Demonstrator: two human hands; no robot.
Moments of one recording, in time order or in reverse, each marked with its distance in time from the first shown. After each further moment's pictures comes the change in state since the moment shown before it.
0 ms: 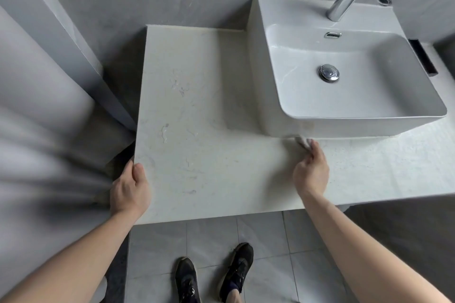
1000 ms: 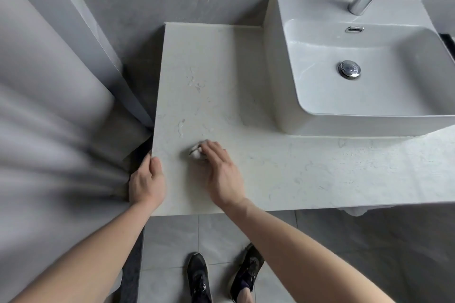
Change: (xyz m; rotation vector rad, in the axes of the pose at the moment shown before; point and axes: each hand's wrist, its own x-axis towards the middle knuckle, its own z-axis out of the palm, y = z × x) left_hand 0.001 -0.001 0.001 -0.048 -0.016 -0.047; right_hand -0.137 -0.099 0.117 0.076 -0.595 -0.617
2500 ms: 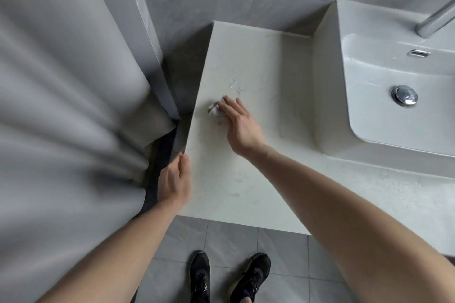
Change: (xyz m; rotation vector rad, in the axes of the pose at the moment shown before) left_hand 0.005 -0.009 0.000 -0.160 -0.005 0.036; right_hand 0.141 -0.026 -0.003 -0.164 -0.127 -0.175
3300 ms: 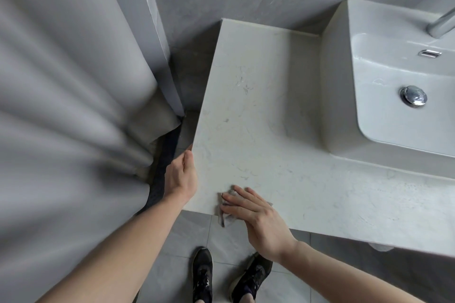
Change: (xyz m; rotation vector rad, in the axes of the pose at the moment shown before) left_hand -0.001 0.011 -0.004 -0.045 0.049 -0.132; right_hand -0.207 0.007 0.013 0.092 -0.218 -0.279
